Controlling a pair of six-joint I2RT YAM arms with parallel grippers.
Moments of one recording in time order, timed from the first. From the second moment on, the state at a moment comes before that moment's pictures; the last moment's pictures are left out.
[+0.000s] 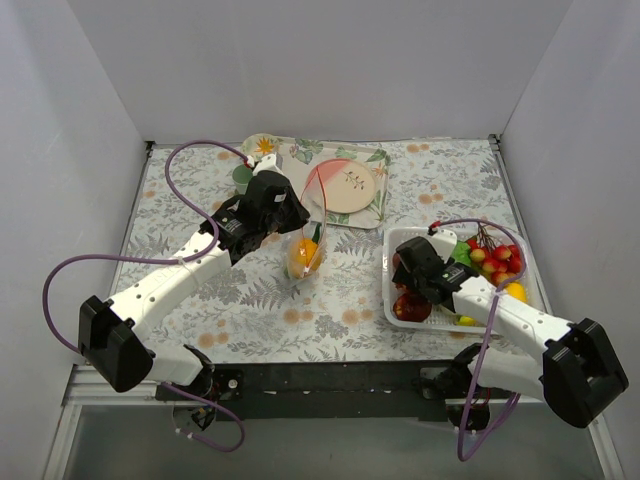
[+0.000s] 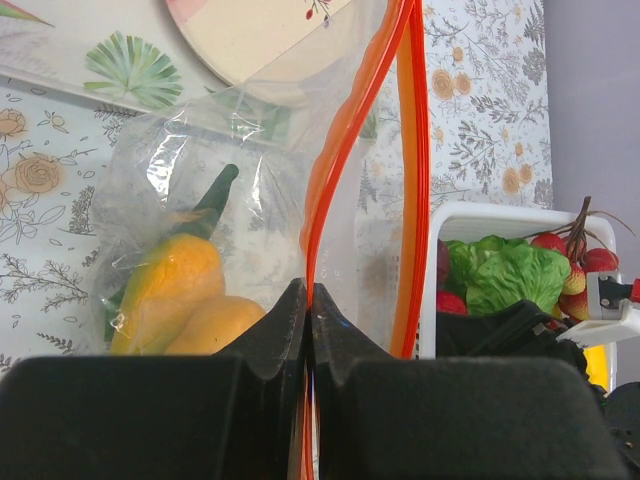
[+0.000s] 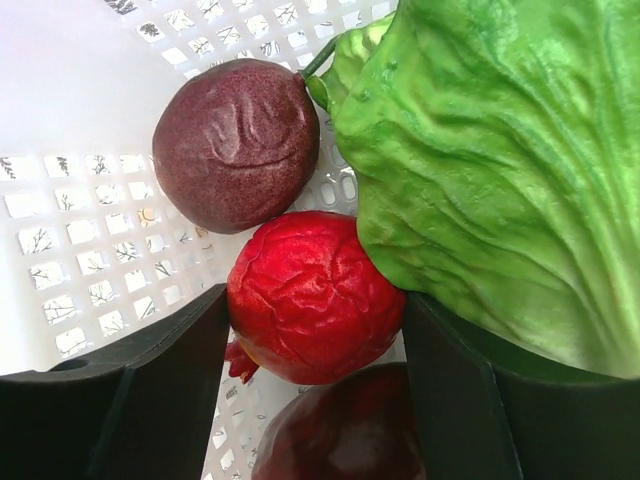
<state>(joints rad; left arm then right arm) -0.68 1.34 1.22 -0.43 -0.19 -0.77 0.64 1.13 0.60 -0.48 0.49 0.87</state>
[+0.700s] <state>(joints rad) -0.68 1.34 1.22 -0.43 -0.19 -0.77 0.64 0.92 0.75 -0.58 0.35 0.76</state>
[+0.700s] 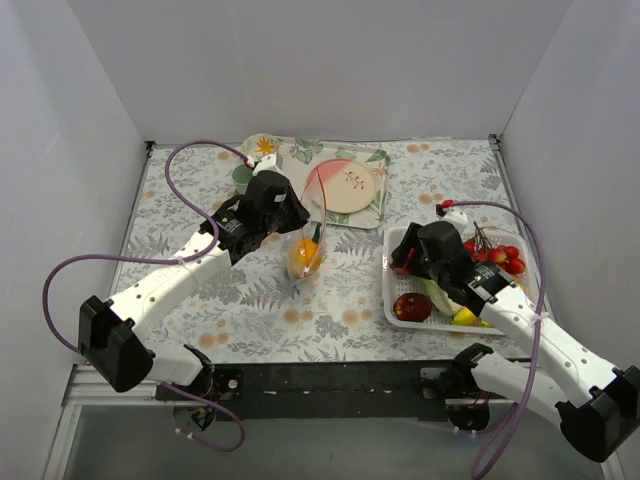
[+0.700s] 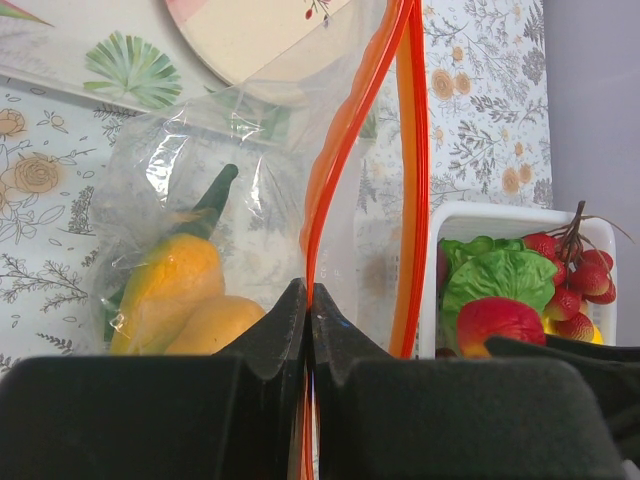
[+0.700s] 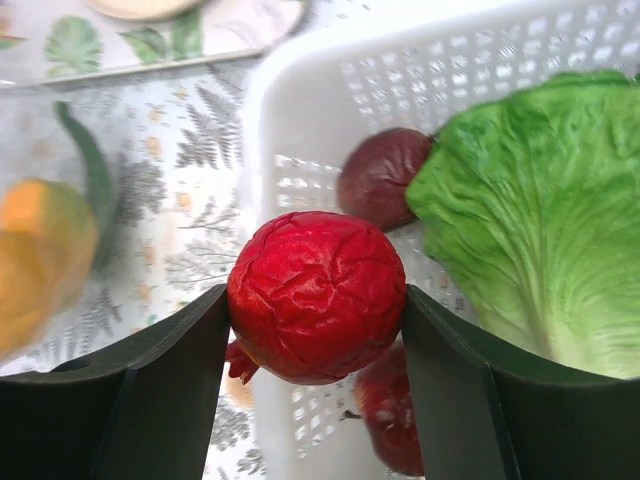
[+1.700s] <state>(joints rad) -0.68 1.35 1.16 -0.39 -0.19 -0.79 0.81 1.40 1.32 -0.24 0.04 0.67</state>
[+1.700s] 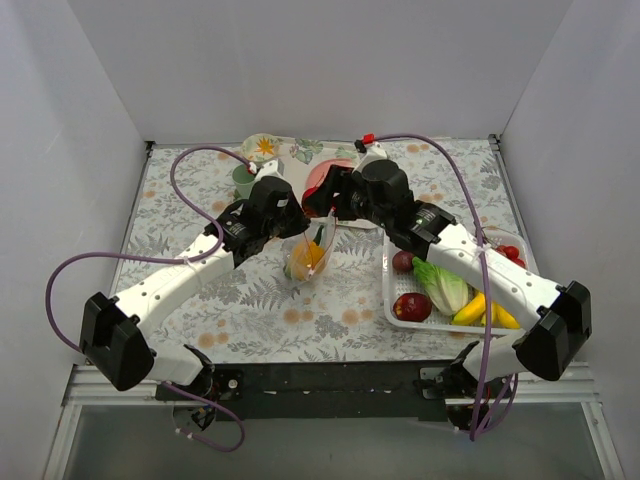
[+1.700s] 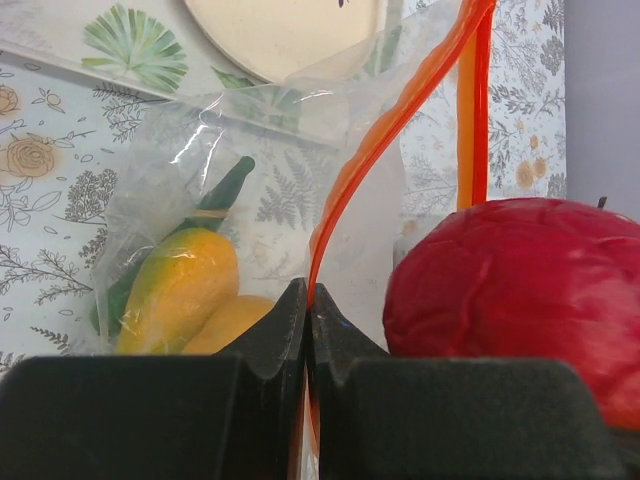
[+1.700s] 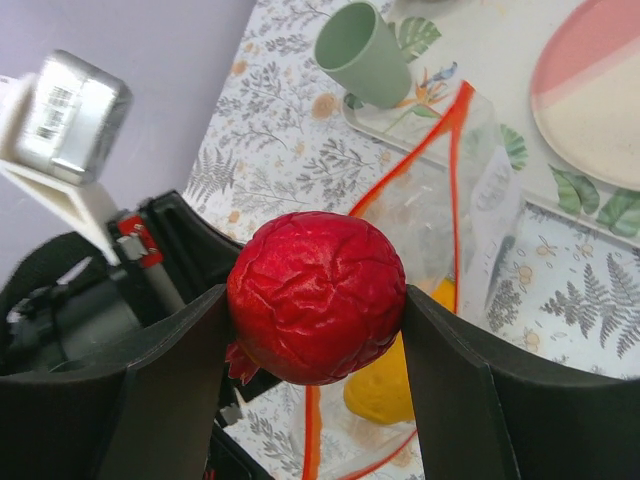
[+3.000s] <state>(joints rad) -0.68 1.33 1.21 -0.43 -0.22 -0.79 0.83 1.49 1.45 -0.53 0.22 0.58</state>
